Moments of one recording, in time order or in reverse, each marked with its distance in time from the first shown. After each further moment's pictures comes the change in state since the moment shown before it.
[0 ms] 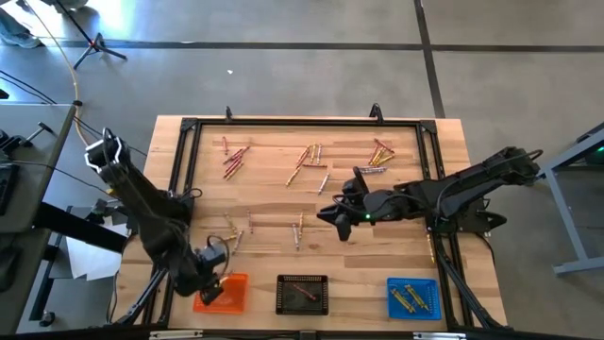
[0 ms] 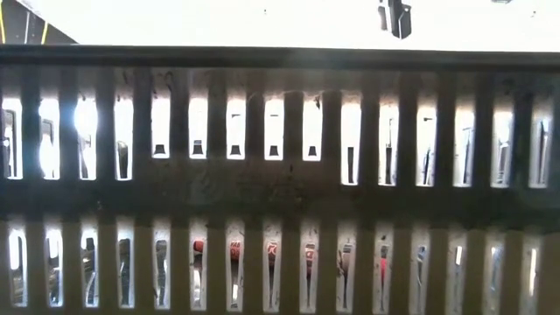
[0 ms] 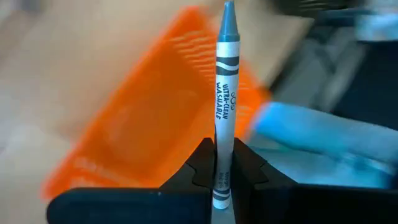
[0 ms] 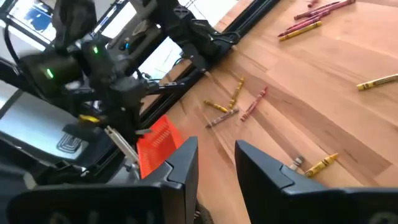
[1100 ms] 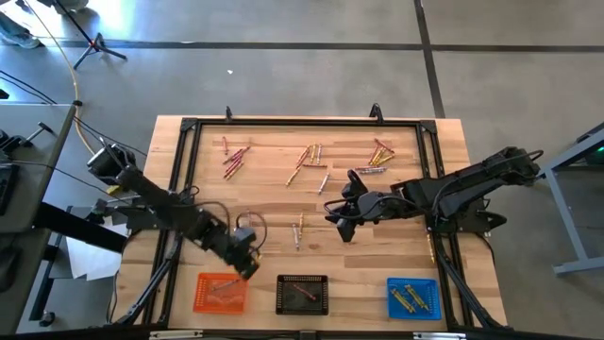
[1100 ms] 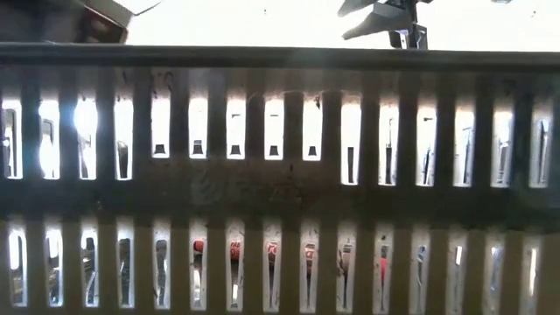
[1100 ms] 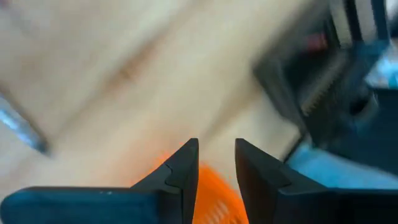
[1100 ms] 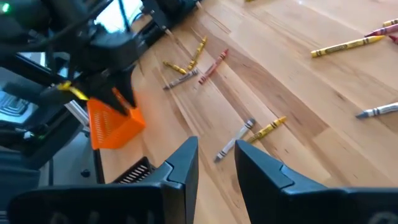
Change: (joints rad) left arm 0.373 0.110 -0.001 0.106 0.107 0.231; right arm -0.019 -0.001 0.000 -0.214 -0.051 -0.040
